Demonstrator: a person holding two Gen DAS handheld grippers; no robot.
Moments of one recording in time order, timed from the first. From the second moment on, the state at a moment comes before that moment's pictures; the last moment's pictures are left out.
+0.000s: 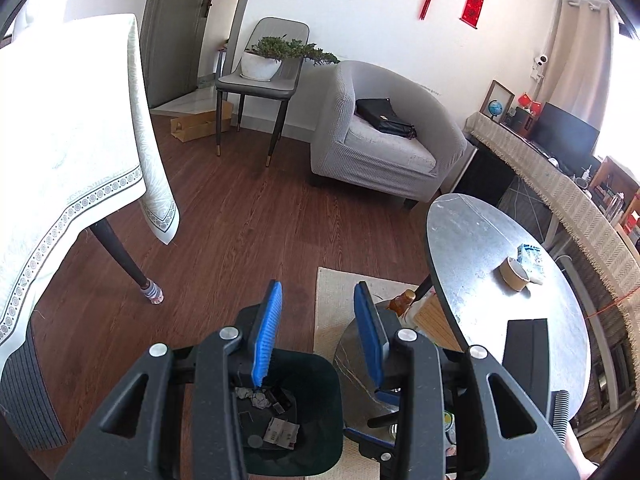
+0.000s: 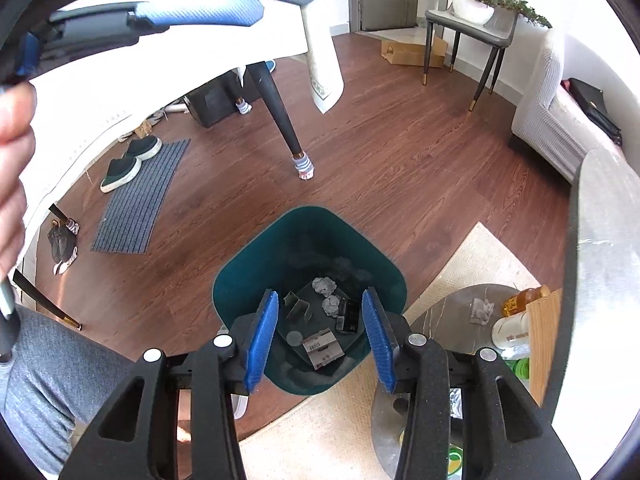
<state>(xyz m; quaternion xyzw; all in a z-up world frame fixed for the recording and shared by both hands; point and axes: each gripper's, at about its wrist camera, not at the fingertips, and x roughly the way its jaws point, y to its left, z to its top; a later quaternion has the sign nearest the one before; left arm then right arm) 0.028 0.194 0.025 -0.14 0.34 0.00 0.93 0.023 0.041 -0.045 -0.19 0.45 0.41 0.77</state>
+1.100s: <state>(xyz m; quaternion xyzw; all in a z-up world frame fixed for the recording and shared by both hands) 0.094 0.025 0.024 -0.06 0.34 -0.10 0.93 0.087 -0.185 0.022 -0.04 0.40 0.26 0.88</state>
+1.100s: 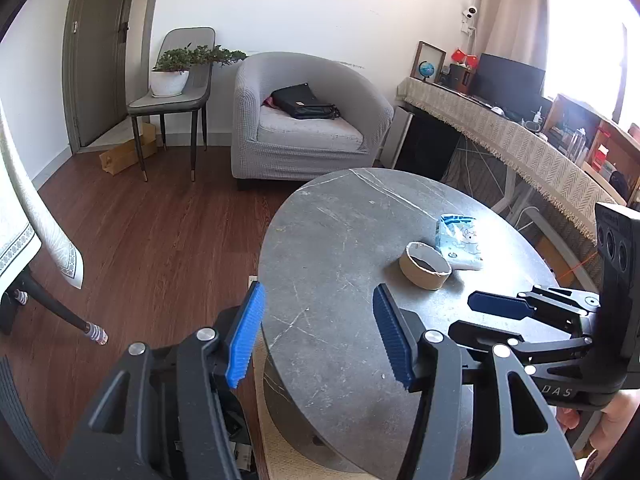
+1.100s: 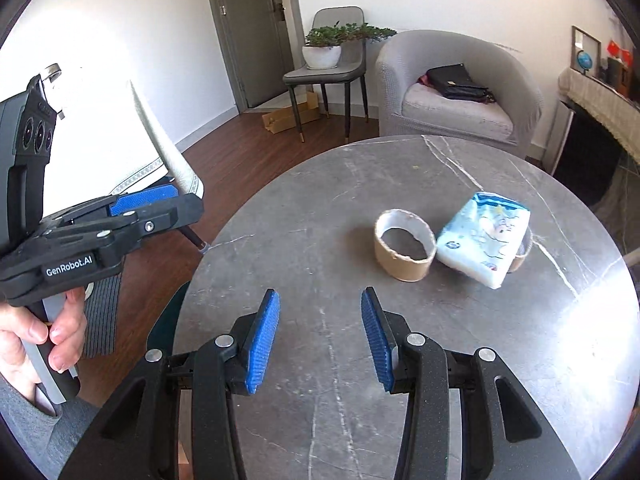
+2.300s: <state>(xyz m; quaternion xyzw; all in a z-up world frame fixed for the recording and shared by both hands) 0.178 -0.102 -0.019 0.00 0.43 -0.13 0.89 0.131 -0.307 0.007 0.16 0.42 0.23 0.86</state>
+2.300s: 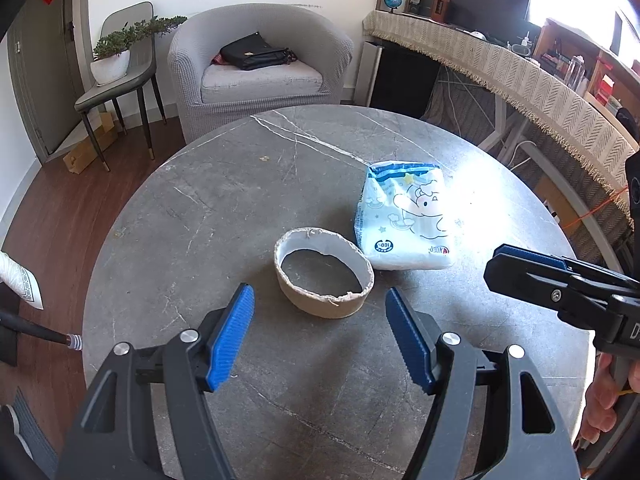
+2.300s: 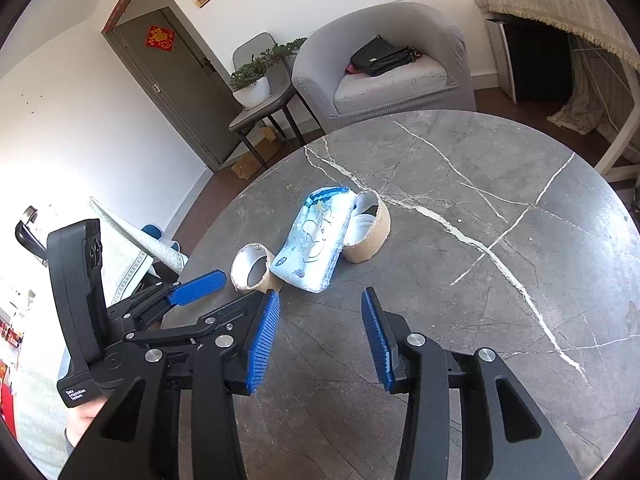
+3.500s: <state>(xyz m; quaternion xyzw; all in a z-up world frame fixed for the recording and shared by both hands) 0.162 -0.062 -0.012 -0.02 0.41 -0.11 0.91 0.161 -0.290 -0.025 0.31 0.42 0.20 0.83</state>
